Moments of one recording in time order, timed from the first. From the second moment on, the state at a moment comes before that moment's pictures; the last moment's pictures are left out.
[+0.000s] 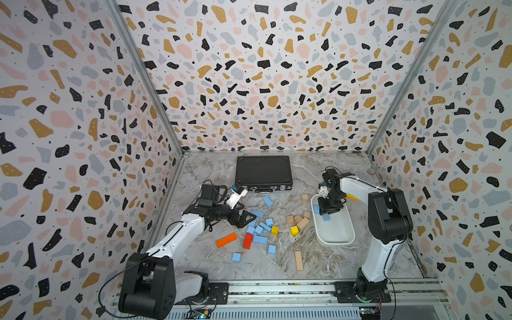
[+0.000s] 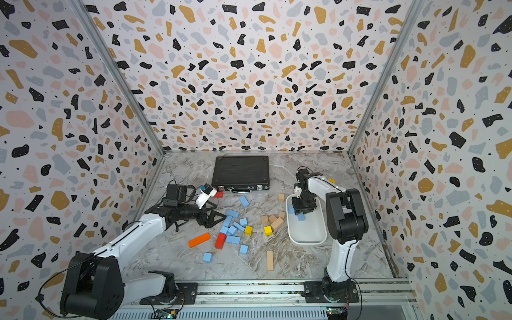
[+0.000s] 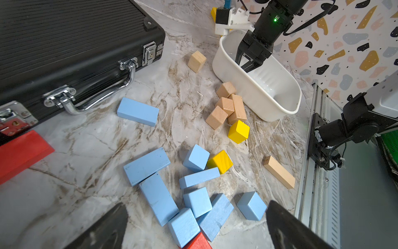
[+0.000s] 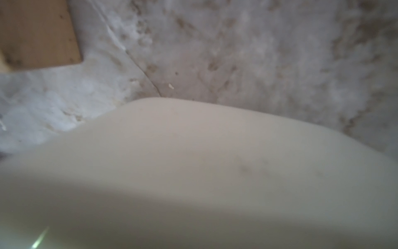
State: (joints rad) left arm -0.17 1.25 0.72 -0.37 0.83 0.28; right arm 0.24 1.88 1.28 -0.95 -0.12 0.05
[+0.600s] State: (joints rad) left arm -0.14 1.26 0.72 -0.37 0.82 0.23; right arm 0.48 1.58 1.33 -1.08 -0.06 0.21
